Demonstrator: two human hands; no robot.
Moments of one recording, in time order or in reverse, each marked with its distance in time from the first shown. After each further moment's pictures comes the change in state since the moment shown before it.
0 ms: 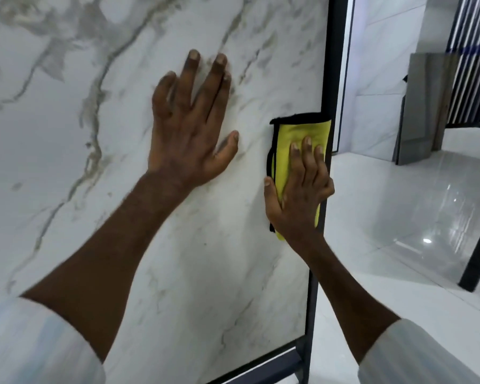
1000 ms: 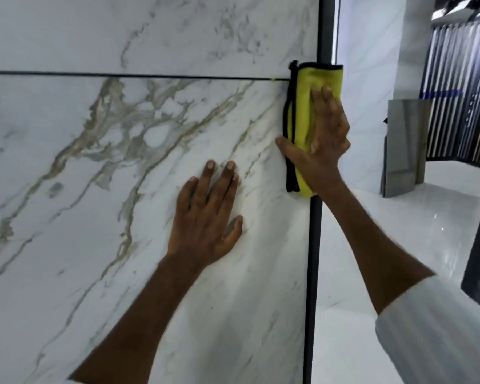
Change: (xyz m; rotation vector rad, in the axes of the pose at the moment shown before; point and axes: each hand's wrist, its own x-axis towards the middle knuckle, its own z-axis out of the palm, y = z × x) left_hand -0.002 0.003 -0.005 -0.144 -0.083 -0.033; right_hand 0.224 -0.011 -0.033 0.314 -0.023 -0.043
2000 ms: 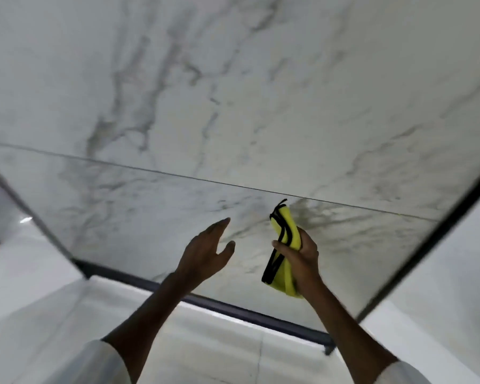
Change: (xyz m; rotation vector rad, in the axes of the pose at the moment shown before) left_hand 0.056 -0.212 -0.372 -0.409 -0.808 -0.949; right_hand 0.024 -0.333 -0.047 0.722 -0.985 1.030
